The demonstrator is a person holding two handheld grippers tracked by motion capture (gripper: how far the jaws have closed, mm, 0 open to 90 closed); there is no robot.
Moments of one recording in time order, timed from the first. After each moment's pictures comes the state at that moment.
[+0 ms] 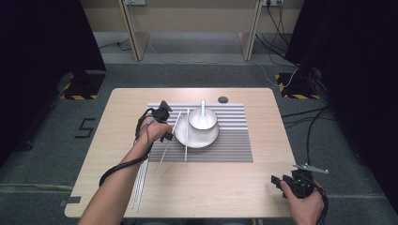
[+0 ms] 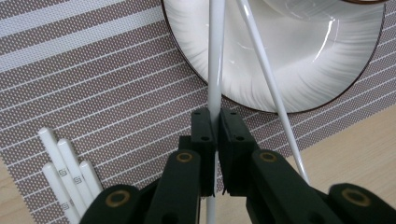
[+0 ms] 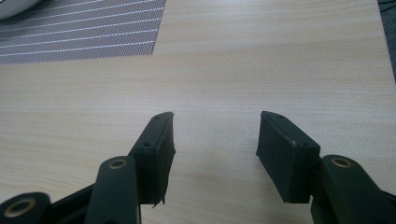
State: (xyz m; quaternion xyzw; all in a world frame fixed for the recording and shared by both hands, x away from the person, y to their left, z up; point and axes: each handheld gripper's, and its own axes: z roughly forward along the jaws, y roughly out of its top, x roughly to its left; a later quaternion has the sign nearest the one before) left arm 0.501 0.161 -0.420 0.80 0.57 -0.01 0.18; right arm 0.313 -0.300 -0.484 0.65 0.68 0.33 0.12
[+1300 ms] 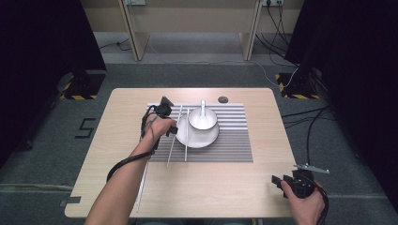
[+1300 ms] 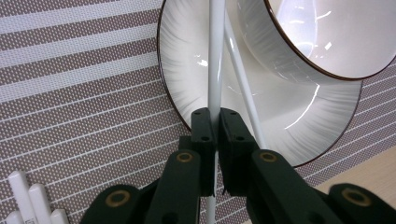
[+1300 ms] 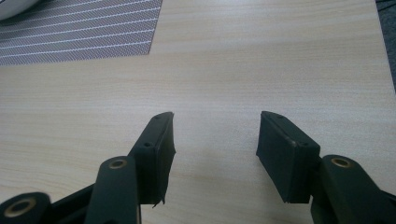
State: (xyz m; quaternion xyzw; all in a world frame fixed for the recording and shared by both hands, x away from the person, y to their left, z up) left arm 0.520 0.154 -0.428 0.77 0.60 -0.01 0.23; right arm 0.314 -0.303 -0.486 0.65 0.68 0.33 0.12
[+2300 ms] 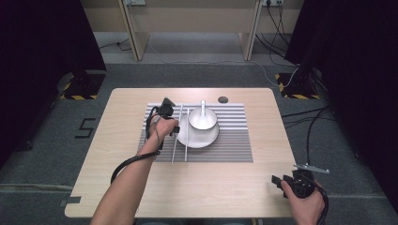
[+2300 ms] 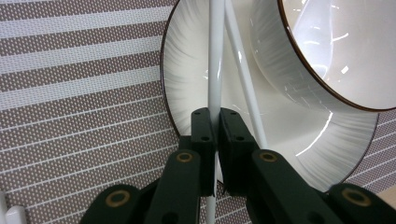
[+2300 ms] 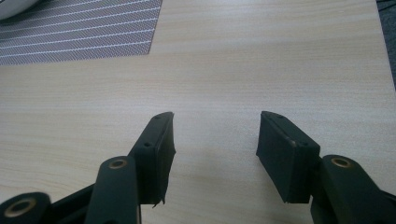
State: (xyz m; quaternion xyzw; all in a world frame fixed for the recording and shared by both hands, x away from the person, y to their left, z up) left arm 0.527 0.146 -0.441 0.74 0.62 0.02 0.24; right arm 0.314 -0.303 -0.486 0.65 0.68 0.33 0.12
